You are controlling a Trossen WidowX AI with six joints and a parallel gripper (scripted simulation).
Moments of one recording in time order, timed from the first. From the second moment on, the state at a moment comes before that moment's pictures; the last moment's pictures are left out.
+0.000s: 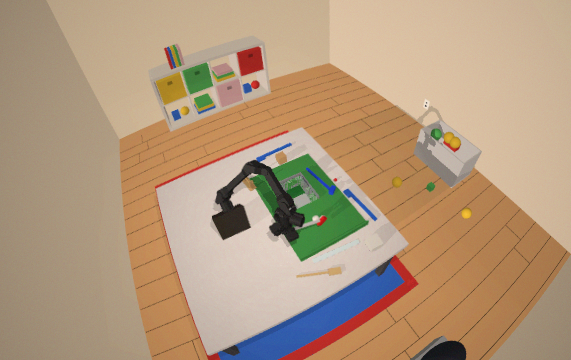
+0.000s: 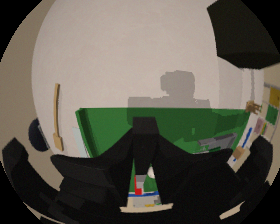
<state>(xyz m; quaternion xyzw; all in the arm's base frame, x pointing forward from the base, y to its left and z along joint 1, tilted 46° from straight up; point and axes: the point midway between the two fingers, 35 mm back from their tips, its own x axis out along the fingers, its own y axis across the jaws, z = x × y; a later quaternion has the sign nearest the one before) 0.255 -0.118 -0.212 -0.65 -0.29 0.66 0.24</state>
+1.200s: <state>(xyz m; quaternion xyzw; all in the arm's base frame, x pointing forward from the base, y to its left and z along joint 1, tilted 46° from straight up) 0.255 -0.113 -0.245 -0.65 -0.29 0.66 0.24</state>
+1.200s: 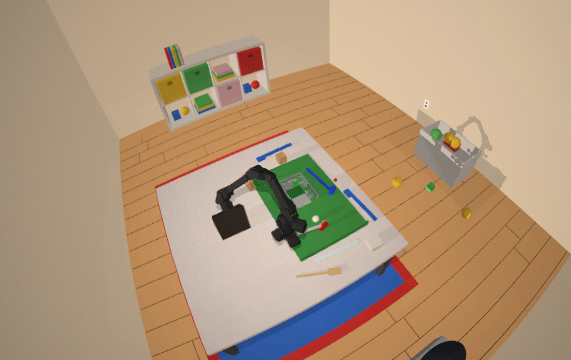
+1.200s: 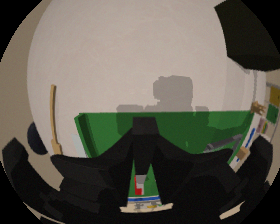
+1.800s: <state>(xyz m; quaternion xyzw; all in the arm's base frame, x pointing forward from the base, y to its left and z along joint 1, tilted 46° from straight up) 0.259 -0.058 -0.189 -0.65 -0.29 0.66 0.24</state>
